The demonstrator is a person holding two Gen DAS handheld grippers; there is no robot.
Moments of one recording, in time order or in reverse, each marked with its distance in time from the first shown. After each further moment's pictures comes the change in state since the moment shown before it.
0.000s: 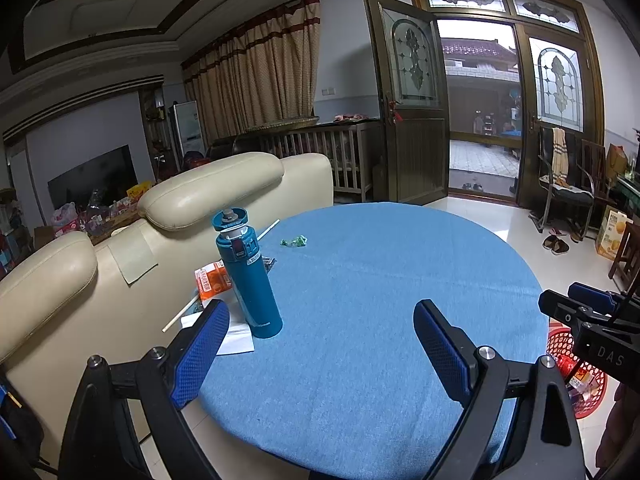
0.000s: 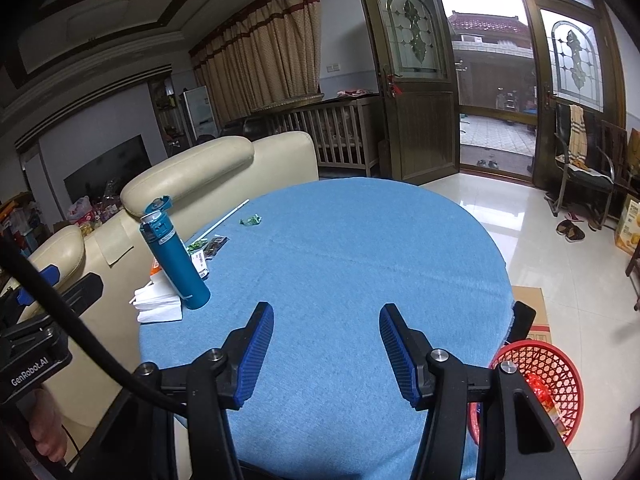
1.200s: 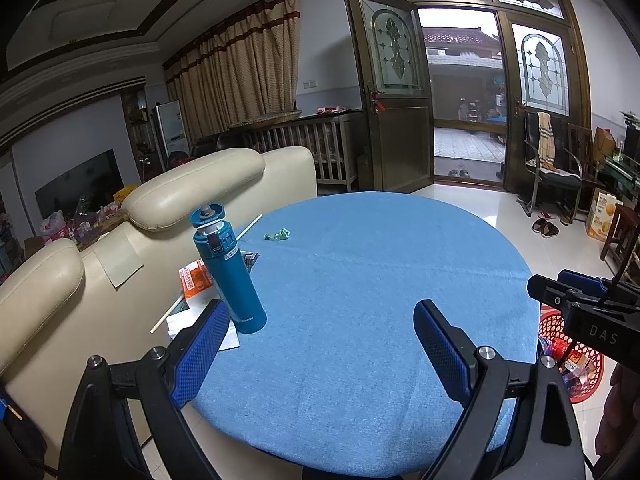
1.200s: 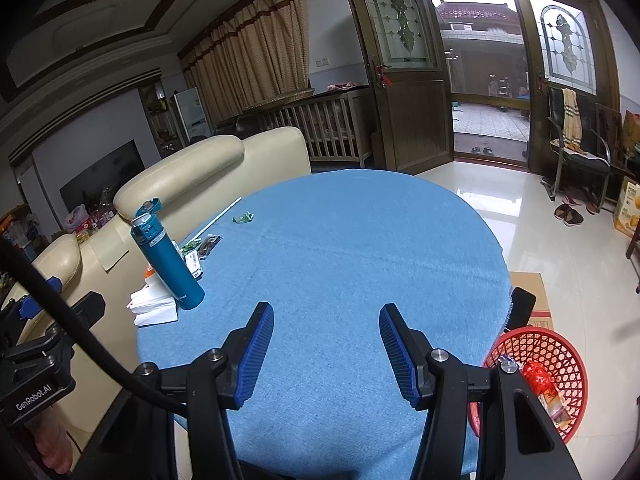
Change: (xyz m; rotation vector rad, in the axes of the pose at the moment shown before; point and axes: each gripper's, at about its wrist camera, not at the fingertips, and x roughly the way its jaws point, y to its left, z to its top) left arm -0.001 -0.020 -0.004 0.052 0.027 -0.043; right arm 0.006 -0.016 -0.005 0.050 0.021 -0.003
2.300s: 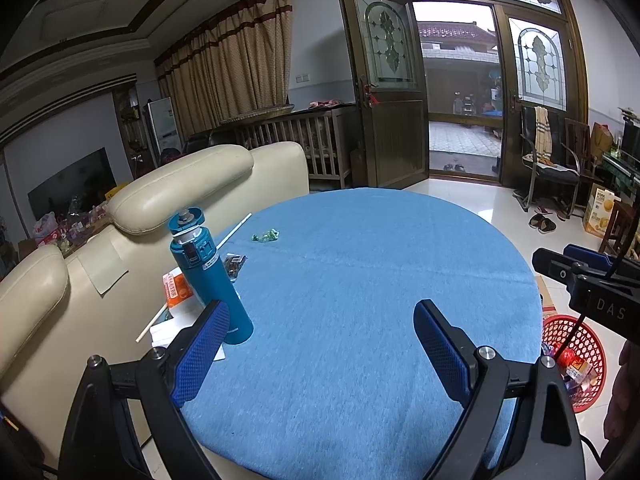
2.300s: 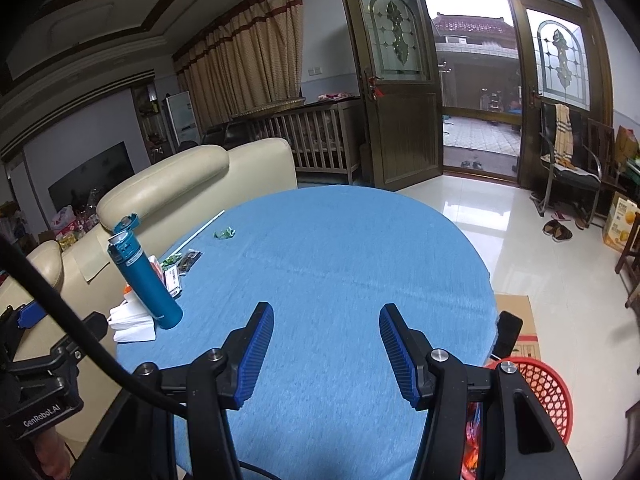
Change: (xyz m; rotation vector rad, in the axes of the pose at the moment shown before) left arm 0.034 -0.013 0.016 0.011 0.024 -0.022; right arm 0.020 -0.008 0.032 -0.029 -0.037 -0.054
